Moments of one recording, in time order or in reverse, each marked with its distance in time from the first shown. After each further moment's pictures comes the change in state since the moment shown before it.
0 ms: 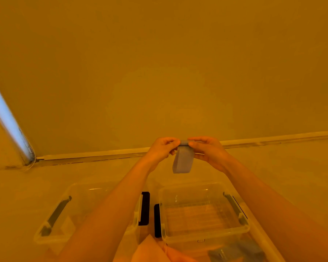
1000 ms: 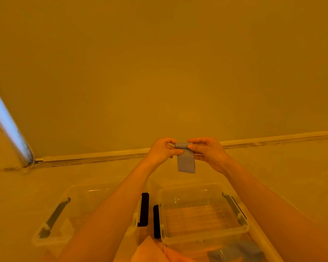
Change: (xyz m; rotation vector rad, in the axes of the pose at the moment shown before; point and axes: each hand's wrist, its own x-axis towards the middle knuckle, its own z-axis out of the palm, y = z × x) left_hand 0.000 0.001 0.005 0.040 0.001 0.009; right_hand -0.004 -0.001 -0.002 -0.012 0.025 -0.030
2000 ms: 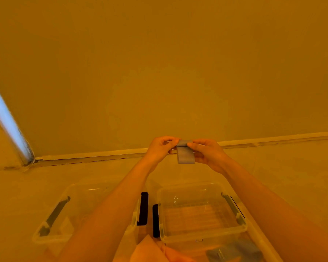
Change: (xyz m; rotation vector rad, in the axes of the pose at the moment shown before) left_hand -0.005 0.002 0.000 -0.112 0.074 0.068; right_hand -0.005 -0.002 0.003 -0.006 -0.002 0.094
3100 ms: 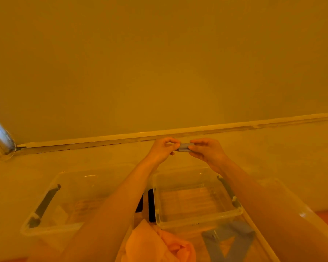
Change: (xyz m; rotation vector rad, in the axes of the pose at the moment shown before) left_hand 0.013 -0.057 0.024 0.101 -0.065 -0.185; right_hand 0.019 0.057 -0.023 0.103 0.142 0.054
